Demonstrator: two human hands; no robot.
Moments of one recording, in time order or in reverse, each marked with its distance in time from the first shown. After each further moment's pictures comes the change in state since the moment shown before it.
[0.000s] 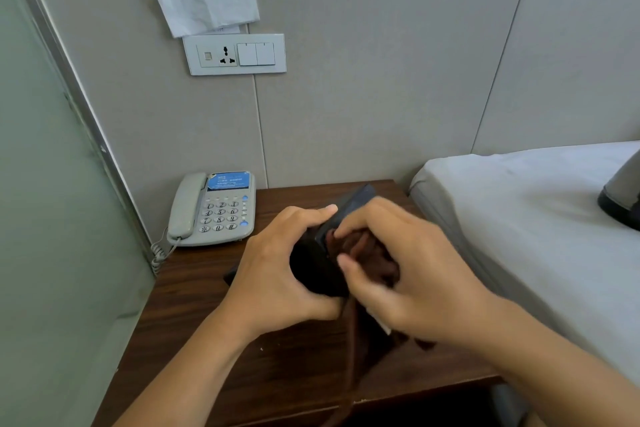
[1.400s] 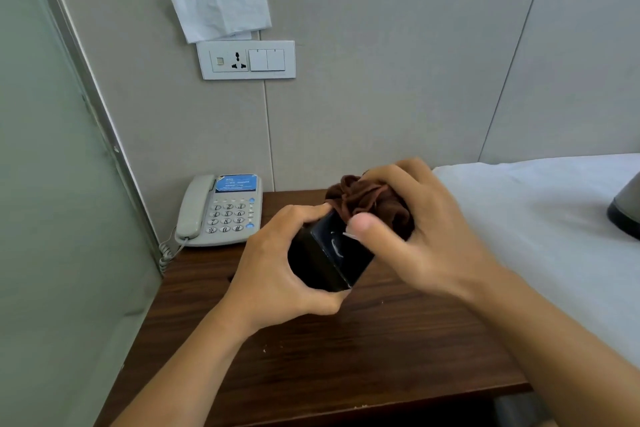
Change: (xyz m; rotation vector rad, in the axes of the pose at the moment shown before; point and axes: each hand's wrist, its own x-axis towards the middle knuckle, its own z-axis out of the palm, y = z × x) left_hand 0.001 0.004 -0.005 0.009 0.037 -0.074; right_hand 0.024 0.024 -0.007 0.020 0.128 0.150
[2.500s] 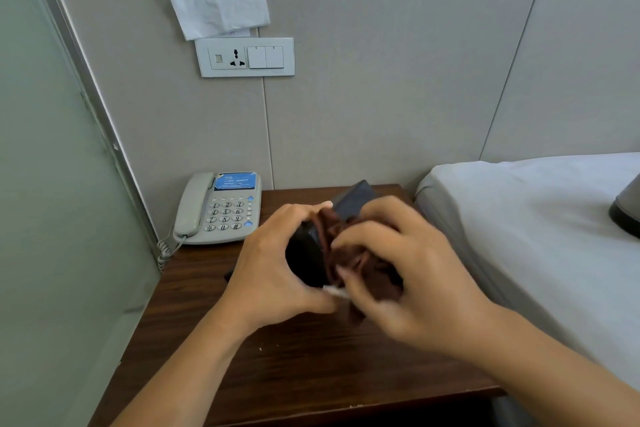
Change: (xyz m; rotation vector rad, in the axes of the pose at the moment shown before) left_hand 0.003 0.002 0.003 -0.032 0.000 0.001; right_hand -0.030 -0.009 0.003 -0.074 -0.126 -0.189
